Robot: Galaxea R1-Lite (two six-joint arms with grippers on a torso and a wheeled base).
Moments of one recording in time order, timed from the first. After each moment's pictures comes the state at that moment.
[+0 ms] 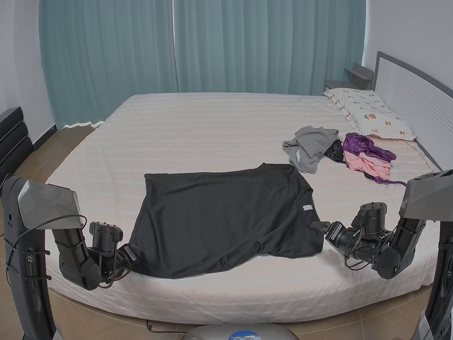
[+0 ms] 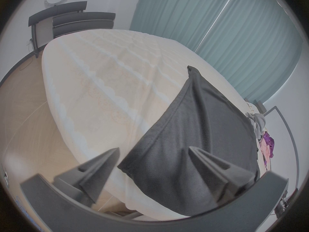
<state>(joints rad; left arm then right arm) -0.13 2.34 -0.47 -1.05 0.17 -0.77 0.24 2.26 -0.48 -1.22 0.08 0.85</state>
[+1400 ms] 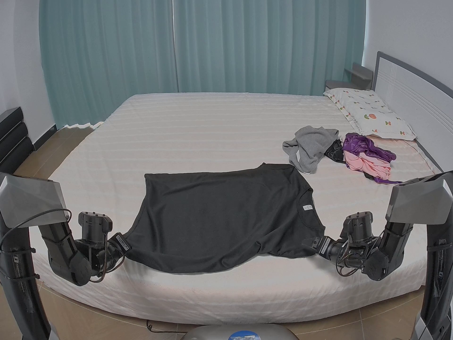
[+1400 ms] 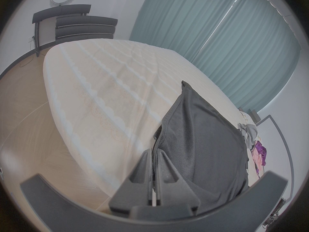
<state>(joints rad) -0.10 2.22 -0.45 -1.05 0.17 -0.78 0.26 2.36 -0.55 -1.11 0.08 0.73</state>
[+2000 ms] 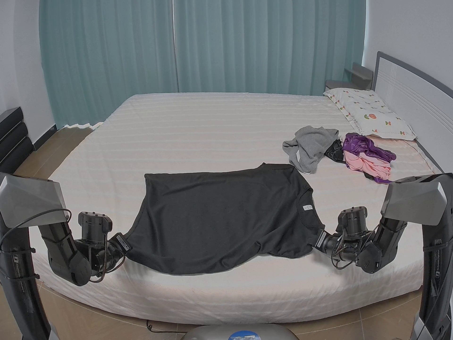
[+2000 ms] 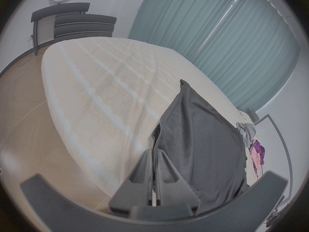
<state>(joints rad) -0.10 2.22 -0.45 -1.05 0.15 -0.78 0.26 2.40 -0.67 -1.03 0.08 0.73</state>
